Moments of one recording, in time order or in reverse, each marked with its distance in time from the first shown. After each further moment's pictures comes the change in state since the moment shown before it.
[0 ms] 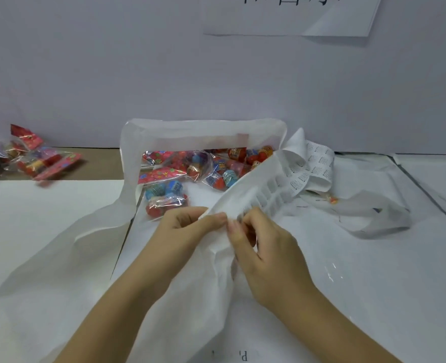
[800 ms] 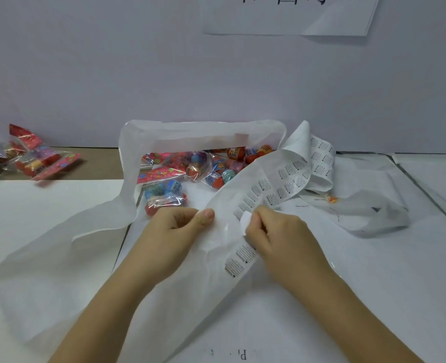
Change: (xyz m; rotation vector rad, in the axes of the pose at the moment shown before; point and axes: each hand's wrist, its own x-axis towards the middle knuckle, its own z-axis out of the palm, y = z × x) left_hand 0.001 -0.001 -0.010 0.449 0.190 -0.023; right_hand 0.019 0.016 -0.018 -0.173 -0.112 -0.033
